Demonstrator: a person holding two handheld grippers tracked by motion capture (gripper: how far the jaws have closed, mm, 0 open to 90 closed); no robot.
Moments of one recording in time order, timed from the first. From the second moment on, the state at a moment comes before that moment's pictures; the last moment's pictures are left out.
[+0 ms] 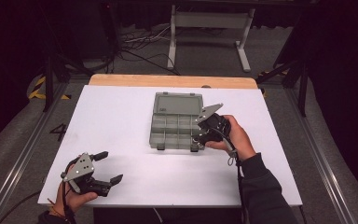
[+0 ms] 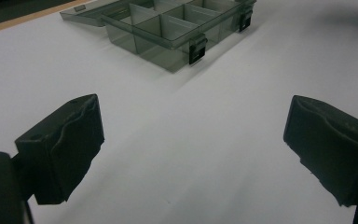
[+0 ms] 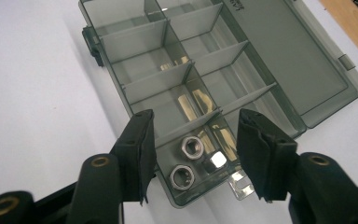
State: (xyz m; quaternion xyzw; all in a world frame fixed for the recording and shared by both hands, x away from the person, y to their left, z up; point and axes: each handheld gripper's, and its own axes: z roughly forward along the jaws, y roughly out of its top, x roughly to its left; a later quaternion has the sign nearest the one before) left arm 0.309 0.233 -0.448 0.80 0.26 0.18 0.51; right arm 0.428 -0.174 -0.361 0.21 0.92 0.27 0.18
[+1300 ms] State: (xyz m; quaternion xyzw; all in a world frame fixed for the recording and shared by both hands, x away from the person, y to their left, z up) left arm 0.310 0.236 -0.447 0.80 0.26 0.19 0.51; right arm 0.395 -0.192 -0.359 0.19 0.88 0.35 0.26
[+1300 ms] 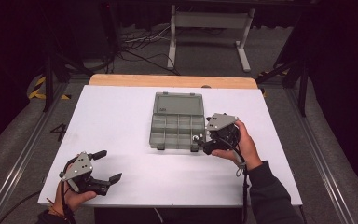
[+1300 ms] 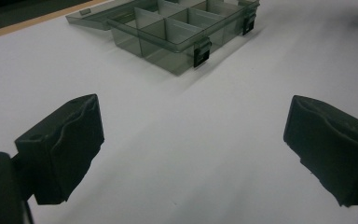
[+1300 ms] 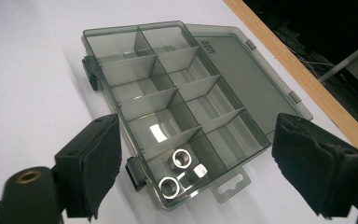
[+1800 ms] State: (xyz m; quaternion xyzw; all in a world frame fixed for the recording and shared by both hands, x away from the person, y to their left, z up) left arm 0.310 0.237 -0.447 0.80 0.26 0.18 0.51; right arm 0.382 -0.208 -0.366 0.20 0.87 0.37 0.28
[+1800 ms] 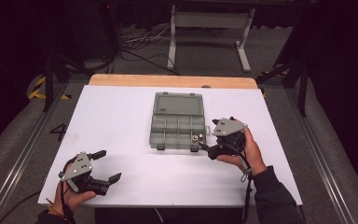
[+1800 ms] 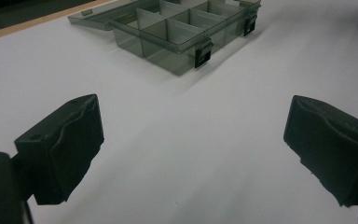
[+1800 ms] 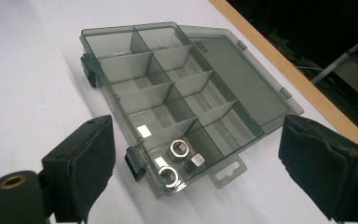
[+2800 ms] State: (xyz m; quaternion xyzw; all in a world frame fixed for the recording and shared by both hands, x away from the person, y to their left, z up) left arm 0.316 0.232 -0.447 0.80 0.26 0.18 0.51; right arm 0.351 -0.246 -0.404 0.22 0.83 0.41 0.31
